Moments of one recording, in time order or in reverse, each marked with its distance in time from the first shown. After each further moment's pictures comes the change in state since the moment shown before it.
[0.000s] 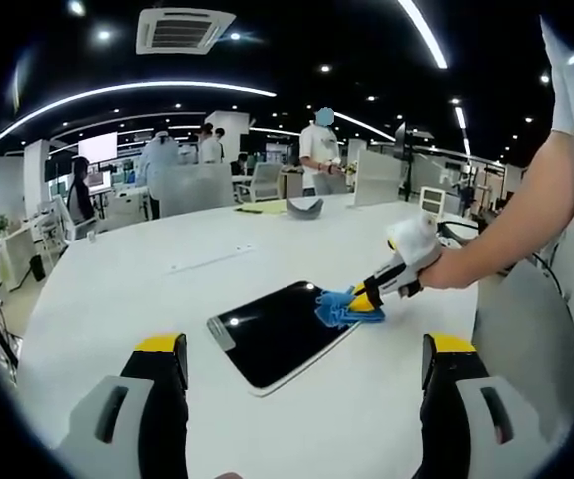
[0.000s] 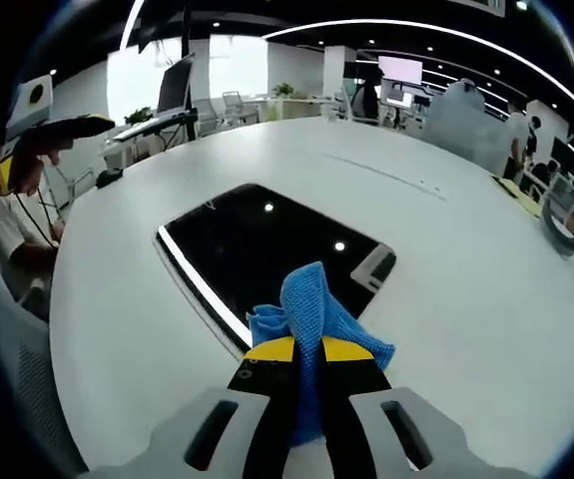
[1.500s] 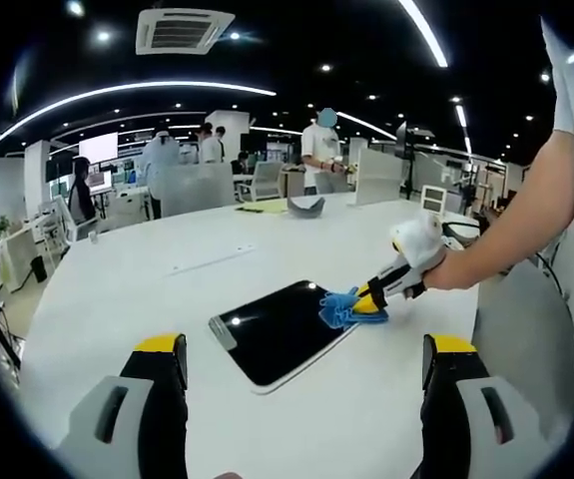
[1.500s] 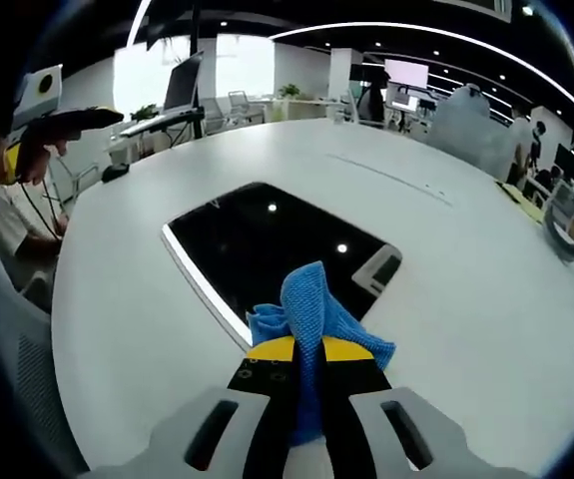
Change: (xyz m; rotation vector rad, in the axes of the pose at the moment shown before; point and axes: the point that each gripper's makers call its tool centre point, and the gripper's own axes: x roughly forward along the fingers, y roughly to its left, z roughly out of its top) left arm -0.005 0.001 0.001 0.004 0.003 0.009; right arm -0.004 0.007 -0.003 -0.035 -0.008 0.008
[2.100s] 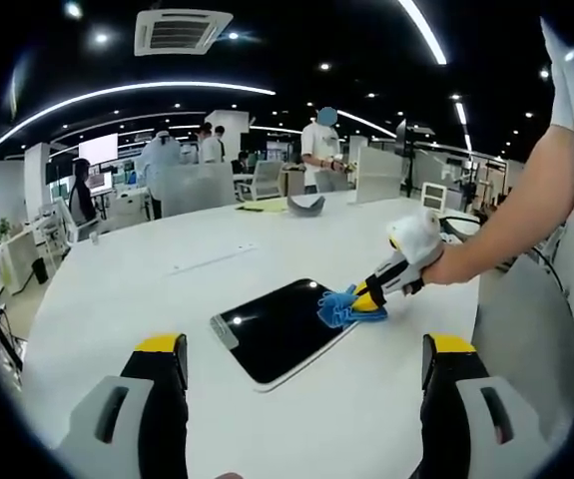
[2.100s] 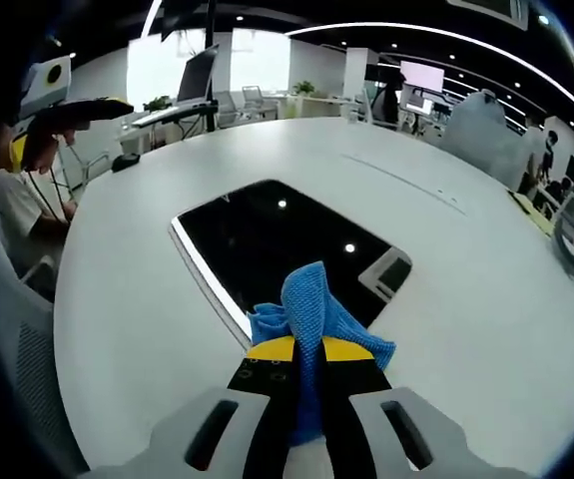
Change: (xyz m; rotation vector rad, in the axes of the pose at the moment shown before) left arm -0.001 -0.002 -0.002 0.009 0.006 0.000; right arm 0.002 0.003 0.002 -0.048 0.015 0.033
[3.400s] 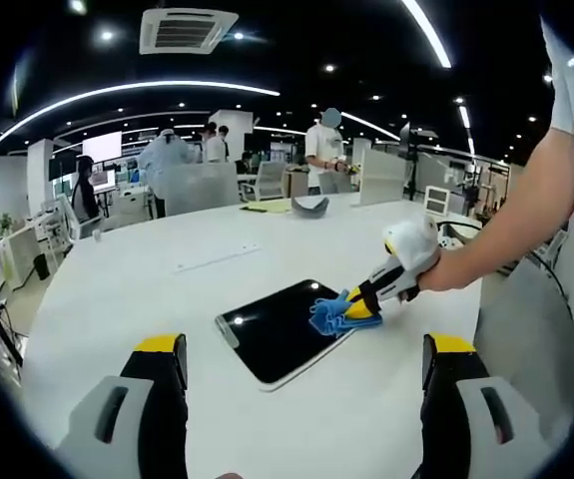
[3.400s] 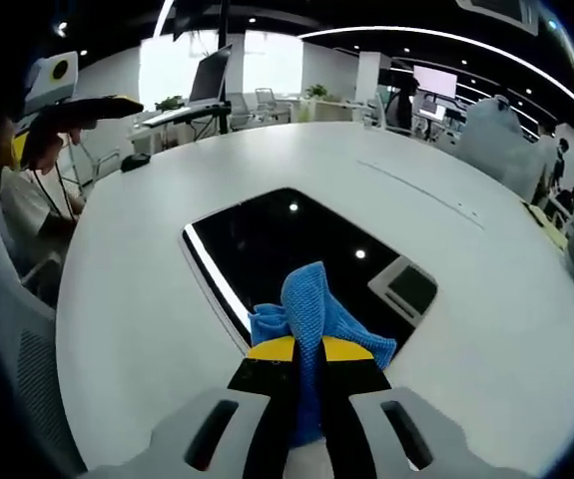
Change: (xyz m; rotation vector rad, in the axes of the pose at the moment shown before) left arm -0.003 0.007 0.000 -0.016 -0.006 0.012; right arm 0.016 0.016 0.016 -0.041 -0.013 0.049
